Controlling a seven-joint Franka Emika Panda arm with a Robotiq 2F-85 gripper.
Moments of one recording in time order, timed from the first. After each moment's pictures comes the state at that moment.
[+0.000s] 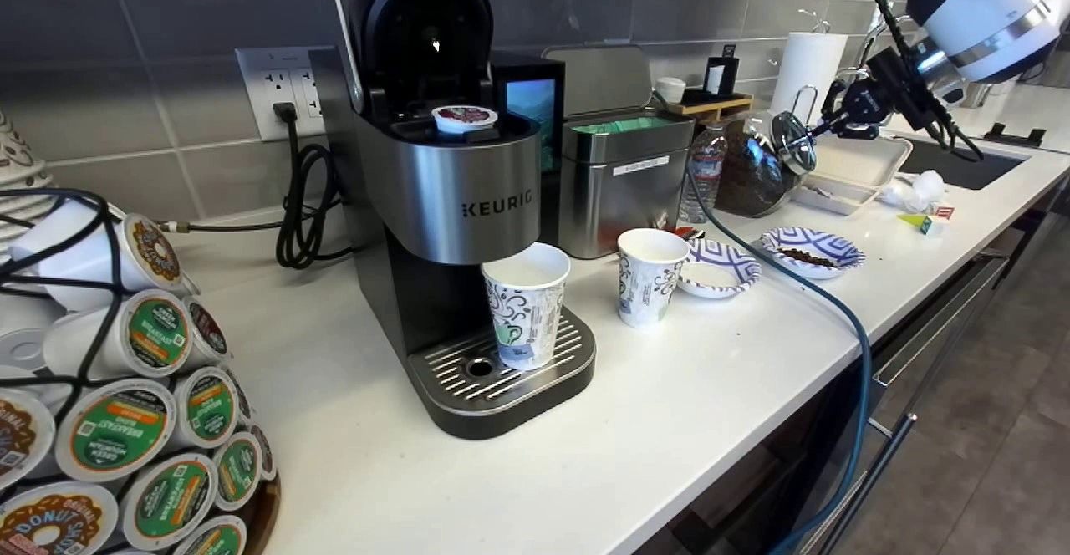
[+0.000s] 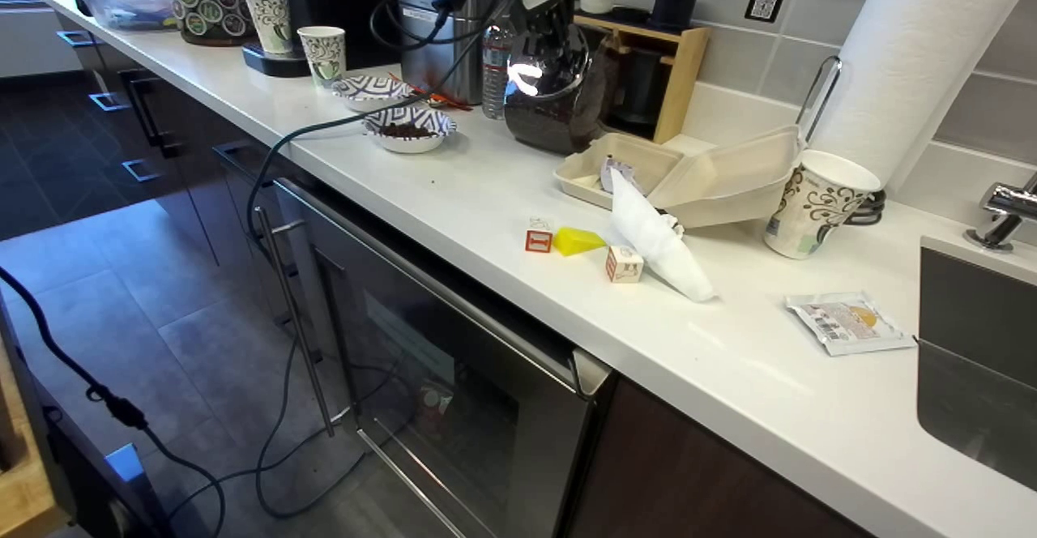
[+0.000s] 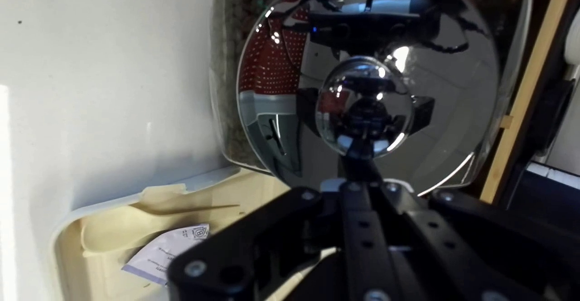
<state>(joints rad) -0.32 0.51 -0.13 -1.62 0.99 2.63 0.15</state>
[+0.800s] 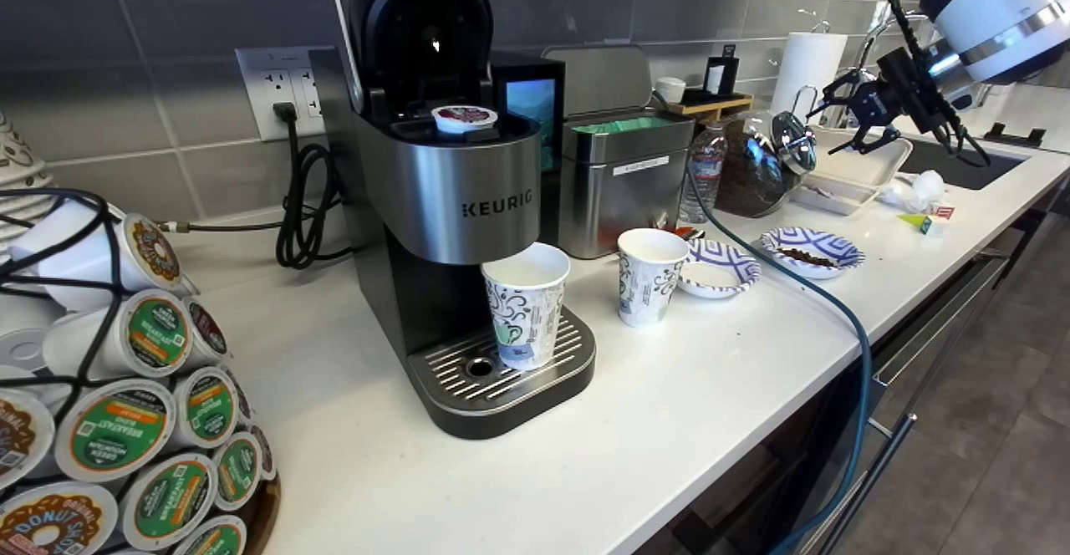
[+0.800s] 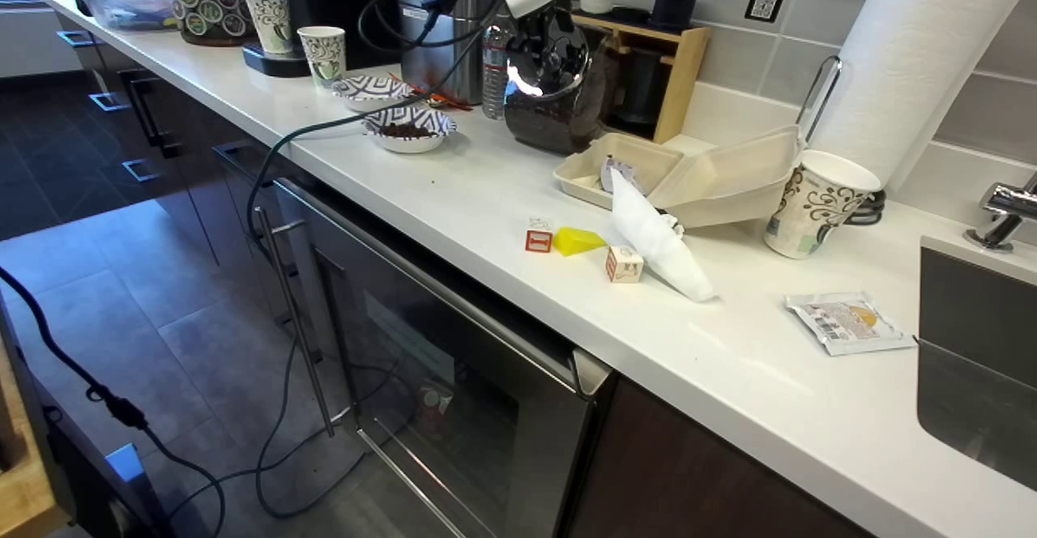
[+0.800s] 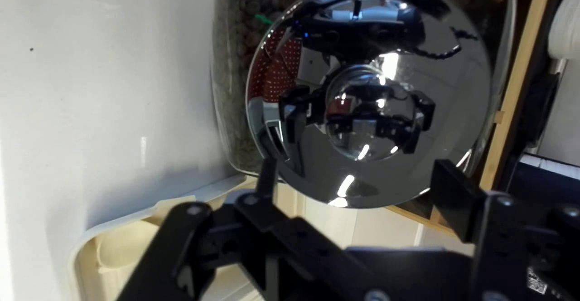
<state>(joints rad) -0.34 0.47 -0.12 -1.68 1.10 2.63 0.09</state>
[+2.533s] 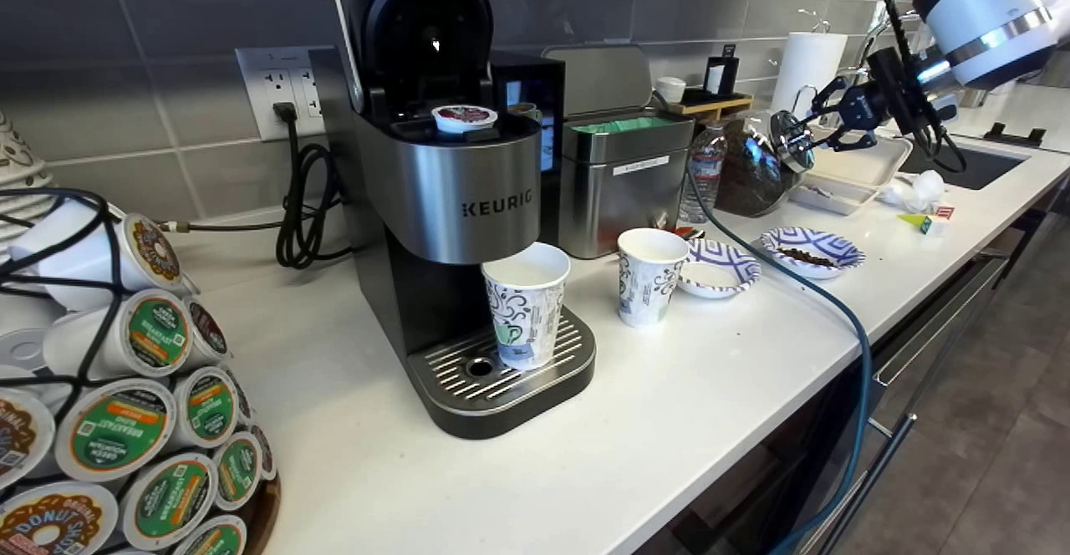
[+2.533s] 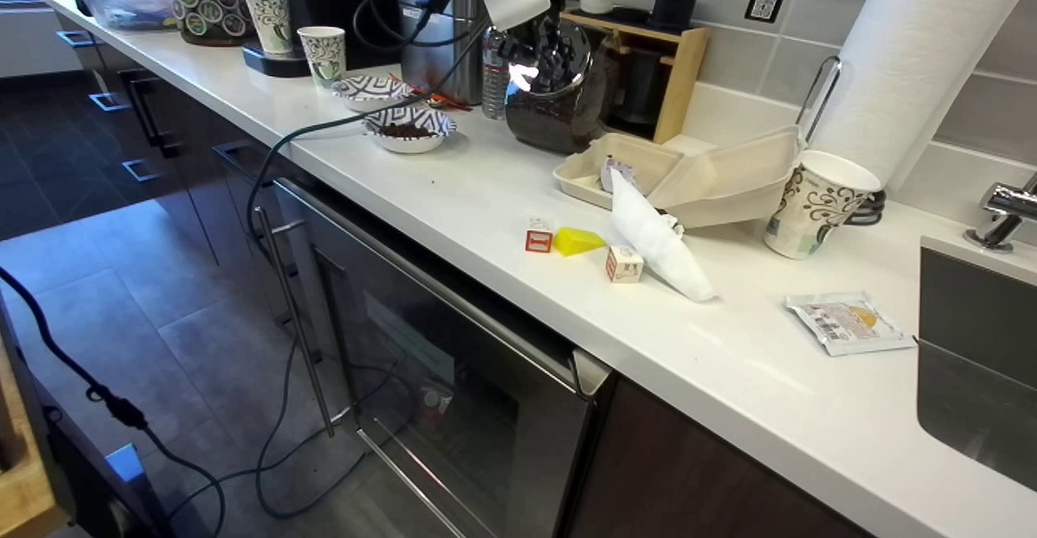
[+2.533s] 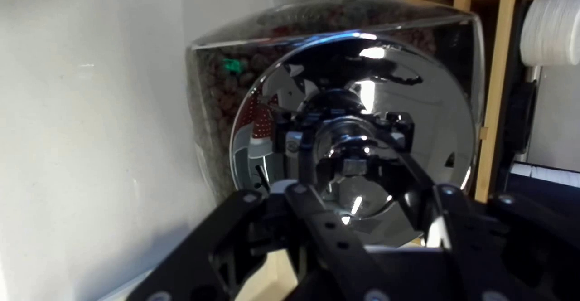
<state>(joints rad) -0.32 0.48 -0.10 -1.69 1.24 2.63 0.09</state>
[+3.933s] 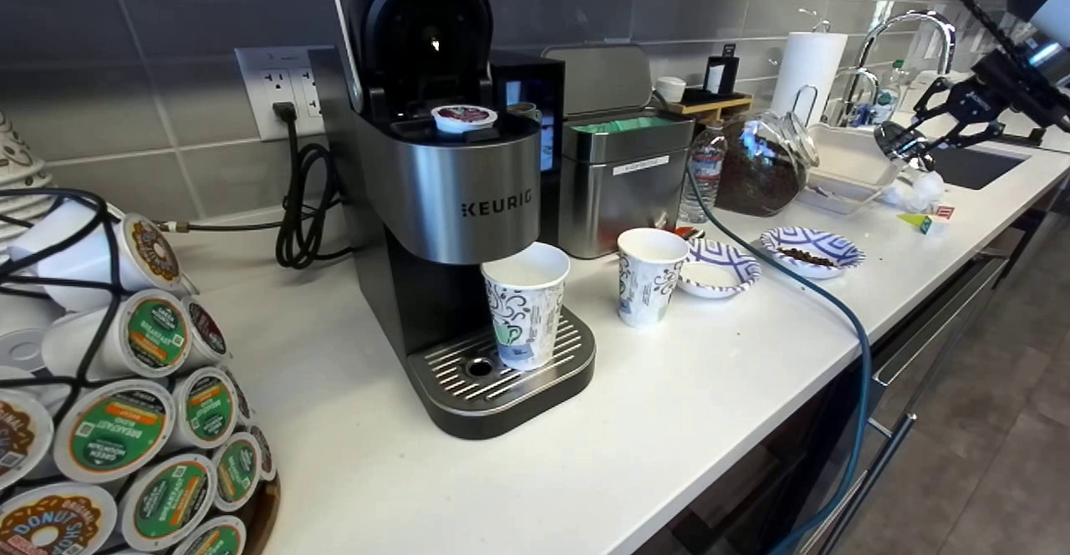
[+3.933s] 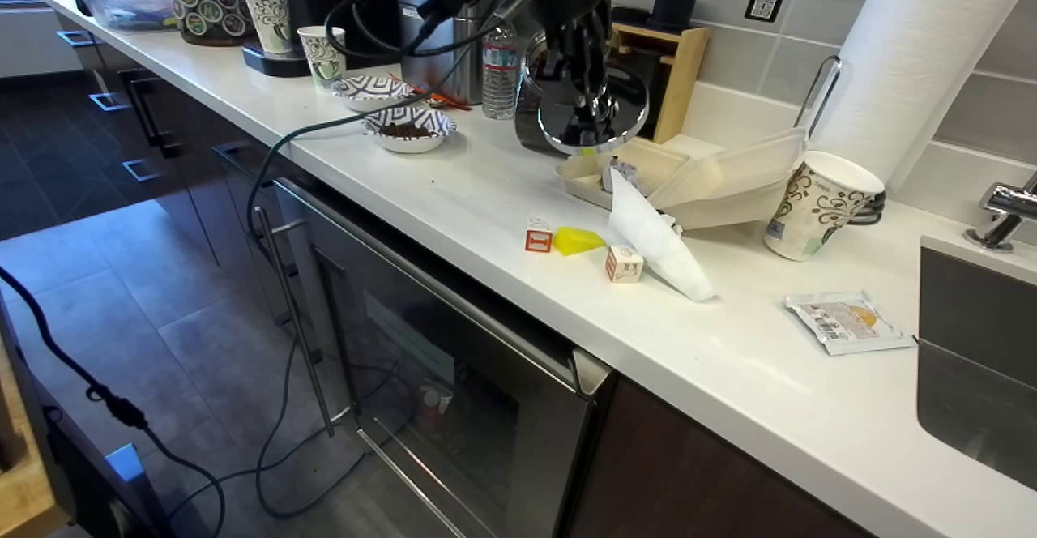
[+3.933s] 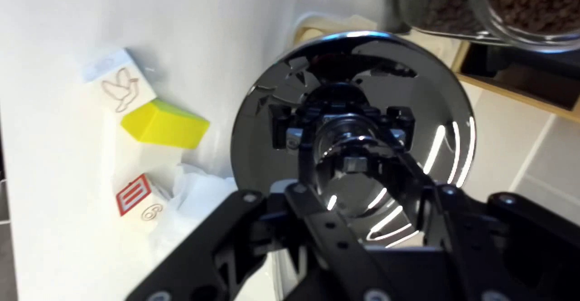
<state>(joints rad) -0.38 0.42 -0.33 -1.74 0.82 2.51 0.08</state>
